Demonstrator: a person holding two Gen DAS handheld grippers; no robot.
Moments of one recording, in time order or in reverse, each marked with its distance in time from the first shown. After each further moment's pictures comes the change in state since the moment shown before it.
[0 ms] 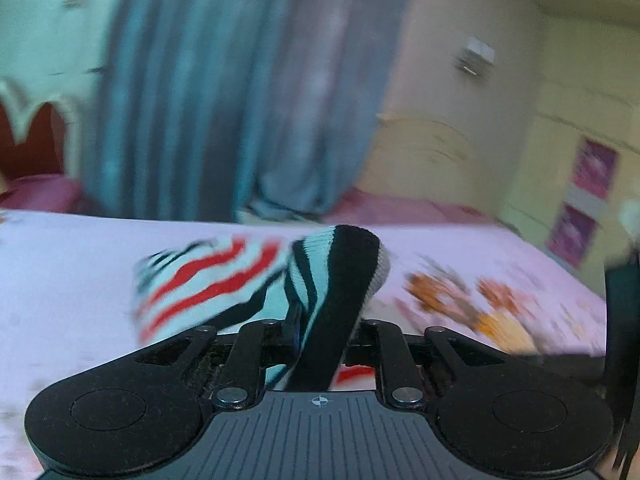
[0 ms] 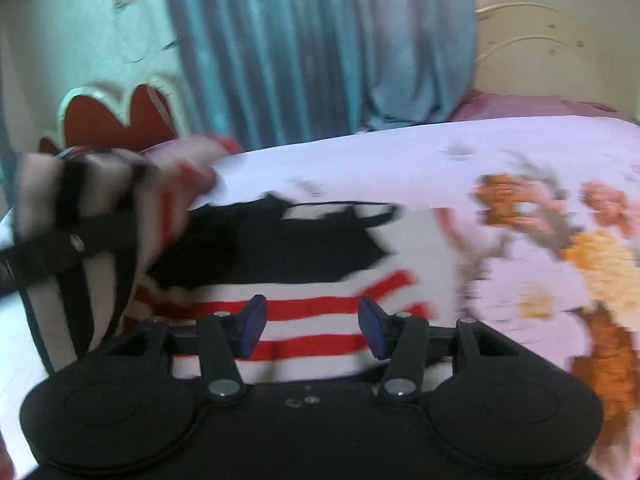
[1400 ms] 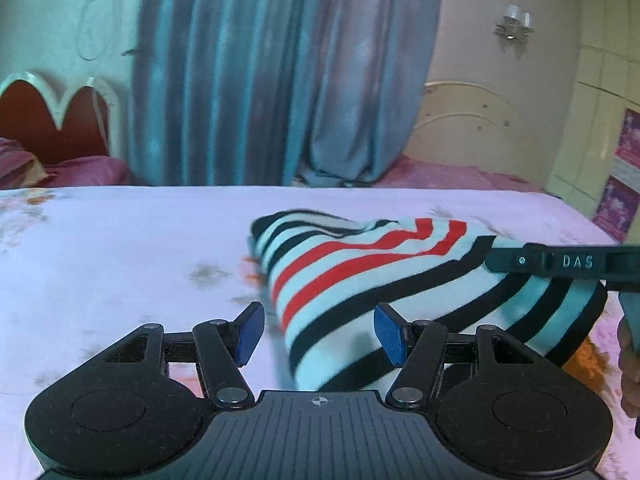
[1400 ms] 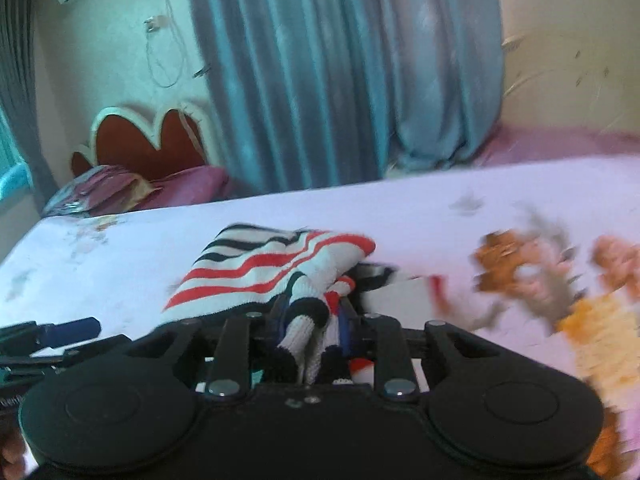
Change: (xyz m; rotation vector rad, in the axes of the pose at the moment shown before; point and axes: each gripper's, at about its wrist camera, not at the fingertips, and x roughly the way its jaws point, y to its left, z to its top) left arm -0.020 0.025 -0.008 -0.010 0.092 0.160; right arm -0.014 -0.031 0.032 -0.070 -0.094 0.111
